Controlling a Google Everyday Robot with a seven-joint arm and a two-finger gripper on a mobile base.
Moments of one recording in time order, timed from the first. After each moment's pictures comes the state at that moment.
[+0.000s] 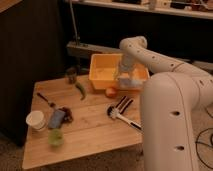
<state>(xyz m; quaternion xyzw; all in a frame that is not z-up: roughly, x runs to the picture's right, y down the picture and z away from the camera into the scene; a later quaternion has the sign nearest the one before) 0.111 -0.075 0.889 -0.21 0.14 0.68 0.69</state>
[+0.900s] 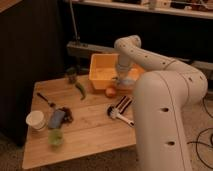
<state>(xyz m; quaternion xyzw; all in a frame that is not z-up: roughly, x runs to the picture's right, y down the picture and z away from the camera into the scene) 0.101 -0.080 0.888 -0.20 0.16 0.66 0.70</state>
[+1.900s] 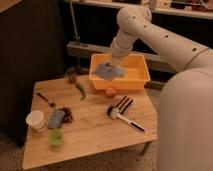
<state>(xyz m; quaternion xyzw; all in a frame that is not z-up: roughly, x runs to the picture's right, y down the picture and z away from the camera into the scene) 0.032 -0.106 0.694 -0.31 0.07 0.64 0.70</state>
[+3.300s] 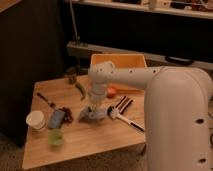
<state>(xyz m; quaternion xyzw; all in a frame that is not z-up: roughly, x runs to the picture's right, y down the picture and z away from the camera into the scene) -0.070 0.112 0.823 -0.37 0.13 0.52 0.76</state>
